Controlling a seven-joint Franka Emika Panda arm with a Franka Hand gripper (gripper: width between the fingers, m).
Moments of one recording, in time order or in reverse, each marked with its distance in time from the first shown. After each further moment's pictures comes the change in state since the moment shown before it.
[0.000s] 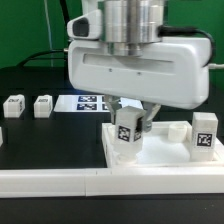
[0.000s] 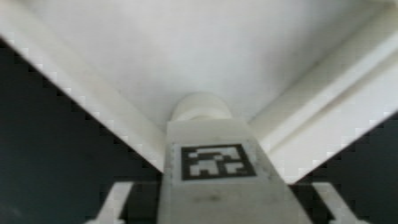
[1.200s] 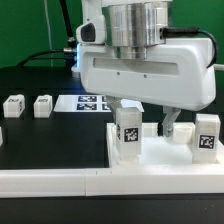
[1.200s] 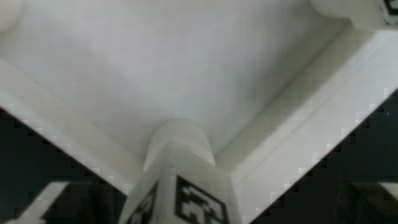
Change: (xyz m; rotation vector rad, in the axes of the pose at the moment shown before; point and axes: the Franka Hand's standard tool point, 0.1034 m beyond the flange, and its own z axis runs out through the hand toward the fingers) arm -0.012 -0.012 0.004 0.024 -0.020 -0.100
